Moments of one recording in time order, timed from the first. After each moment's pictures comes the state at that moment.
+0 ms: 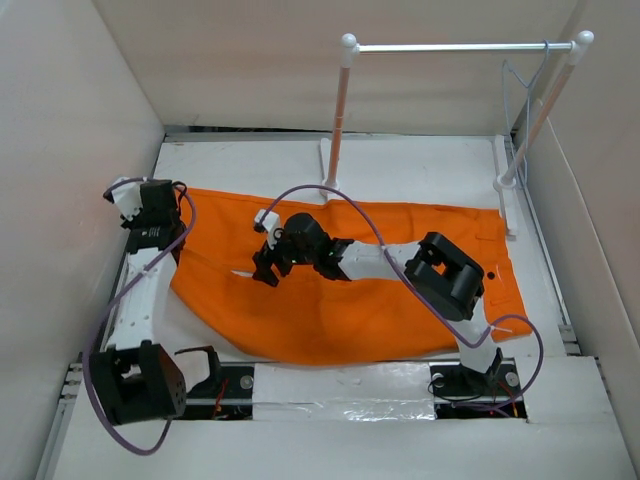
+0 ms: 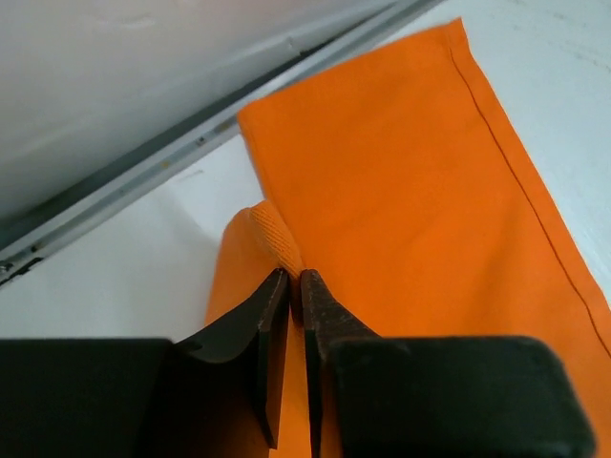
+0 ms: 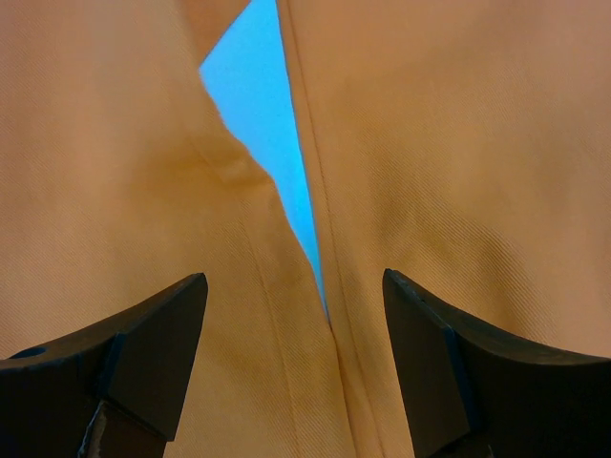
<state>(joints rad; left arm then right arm) 0.12 1.12 0.94 -0.51 -0.63 -0.57 0.98 2.07 1.36 0.27 -0.31 0.04</state>
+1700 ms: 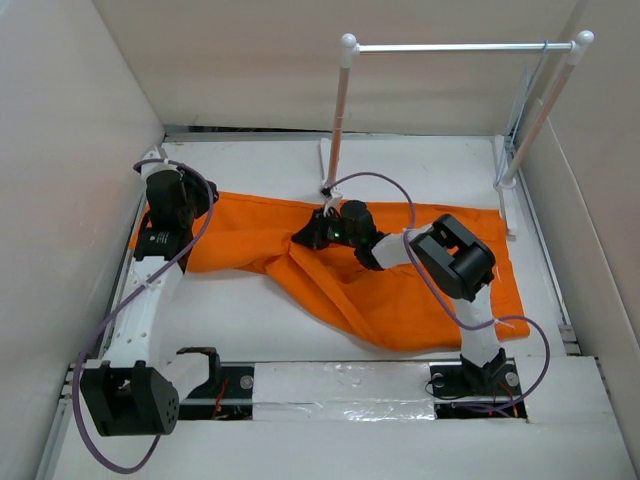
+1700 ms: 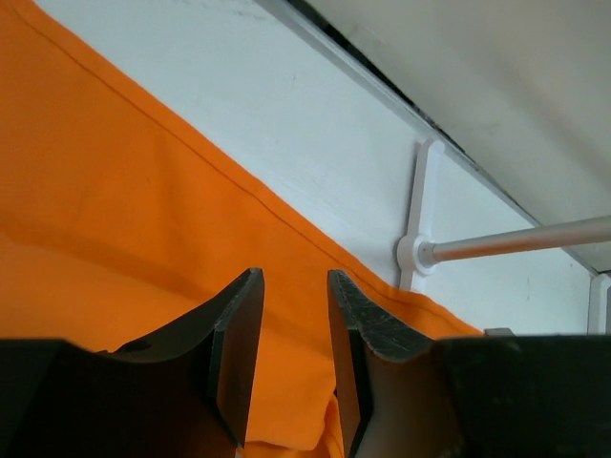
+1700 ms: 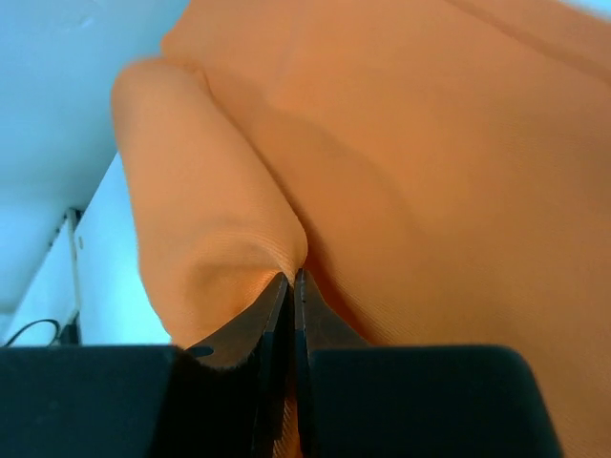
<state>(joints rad) 0.00 1.06 0.96 -0.25 -0.08 -0.64 0.71 2.09 1.11 0.76 -0.41 0.62</state>
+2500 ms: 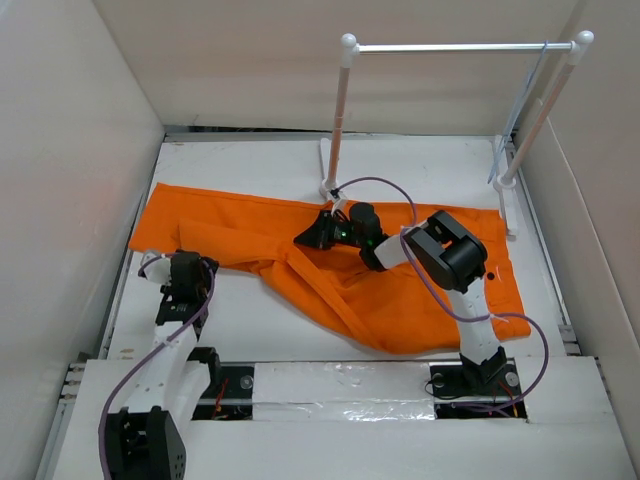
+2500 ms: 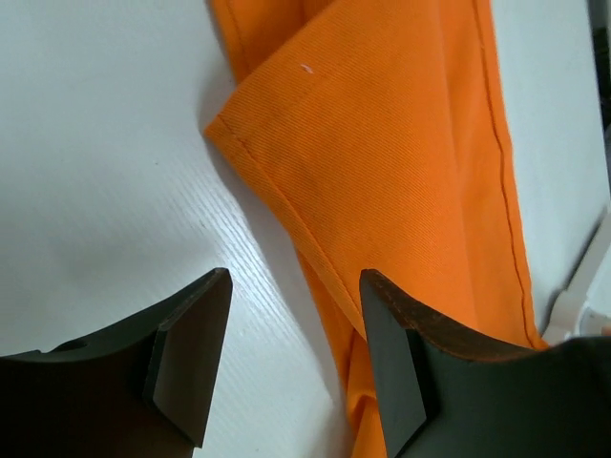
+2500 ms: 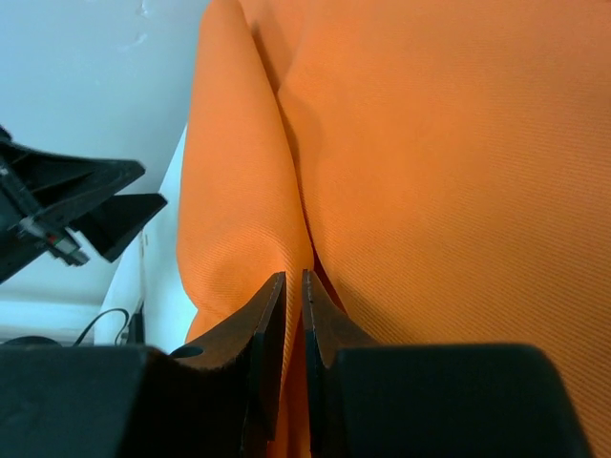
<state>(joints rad) 0.02 0.74 0.29 -0.21 -0.34 -1.05 0.65 2.20 1.08 0.96 -0.56 0.82</state>
